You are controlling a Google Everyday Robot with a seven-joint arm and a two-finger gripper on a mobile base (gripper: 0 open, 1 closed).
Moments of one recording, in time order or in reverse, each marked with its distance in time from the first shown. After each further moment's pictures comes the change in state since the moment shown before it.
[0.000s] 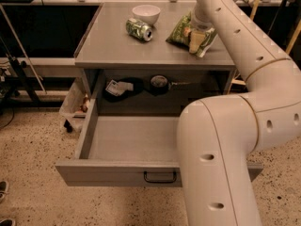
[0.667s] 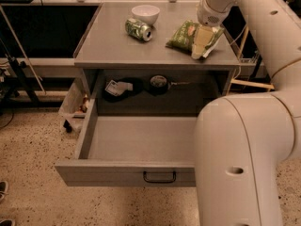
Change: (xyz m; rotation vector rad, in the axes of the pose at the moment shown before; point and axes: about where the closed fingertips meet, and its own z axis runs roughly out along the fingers) arm -0.017 0.053 -0.087 -0.257 -0.169 -0.006
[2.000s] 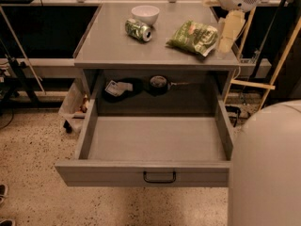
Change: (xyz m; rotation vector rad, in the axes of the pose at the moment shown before) arm -0.019 0.095 -0.135 -0.236 -0.129 -0.127
